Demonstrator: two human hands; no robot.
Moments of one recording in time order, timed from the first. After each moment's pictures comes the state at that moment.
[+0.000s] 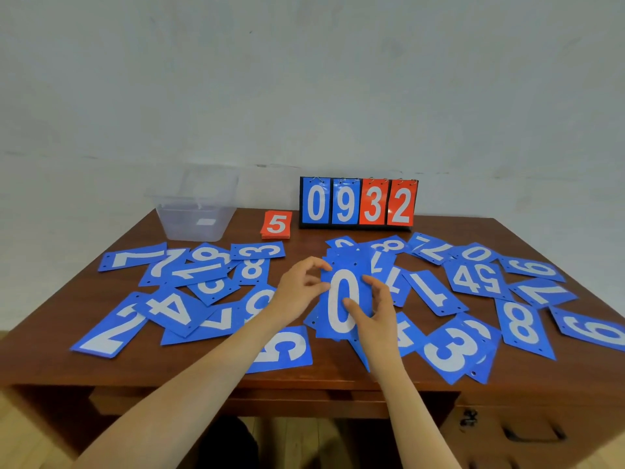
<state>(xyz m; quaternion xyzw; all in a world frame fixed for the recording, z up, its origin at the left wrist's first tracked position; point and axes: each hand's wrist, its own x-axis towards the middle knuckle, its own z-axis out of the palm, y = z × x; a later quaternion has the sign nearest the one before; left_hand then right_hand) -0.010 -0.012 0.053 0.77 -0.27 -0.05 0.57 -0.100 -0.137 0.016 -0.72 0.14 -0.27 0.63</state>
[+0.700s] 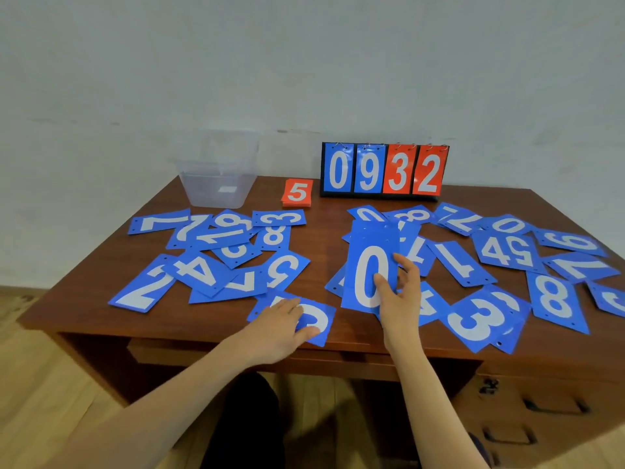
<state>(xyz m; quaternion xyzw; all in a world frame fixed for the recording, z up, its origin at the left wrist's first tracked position) -0.070 0.072 0.006 0.93 -0.29 -0.20 0.12 -0.112 -0.123 0.011 -0.67 0.19 -0.30 0.66</state>
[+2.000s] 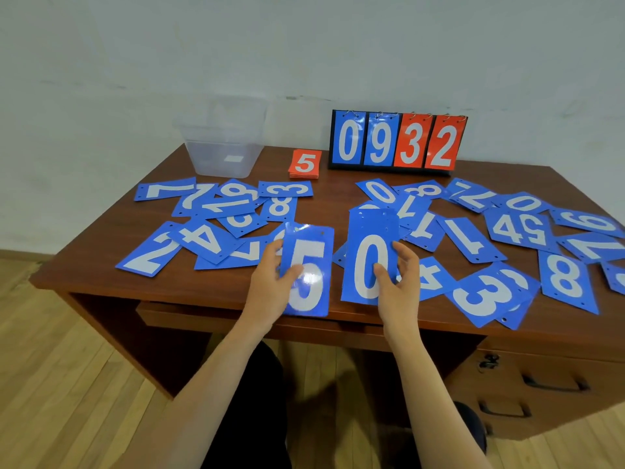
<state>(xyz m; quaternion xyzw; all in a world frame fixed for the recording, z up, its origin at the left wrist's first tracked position) -0.083 0.065 0.005 0.76 -0.04 -0.02 0.65 -0.129 -0.114 -0.006 -0.70 0.19 -0.27 0.64</state>
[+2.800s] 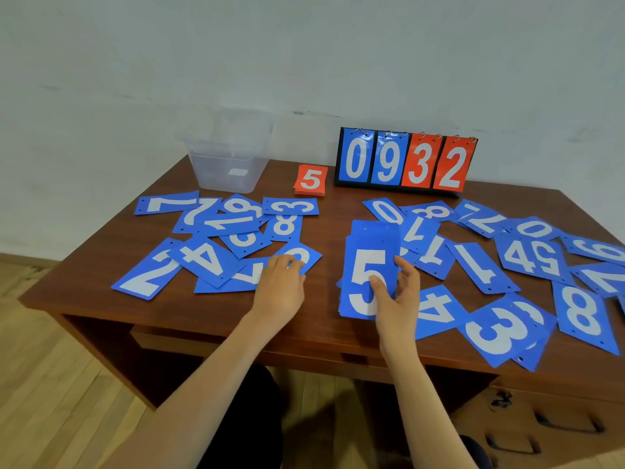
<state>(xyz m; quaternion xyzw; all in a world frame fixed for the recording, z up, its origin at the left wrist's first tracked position) -0.017 0.056 -0.004 0.97 -0.17 0.05 0.18 -0.093 -0.109 -0.012 -0.67 0.19 -0.27 0.66</state>
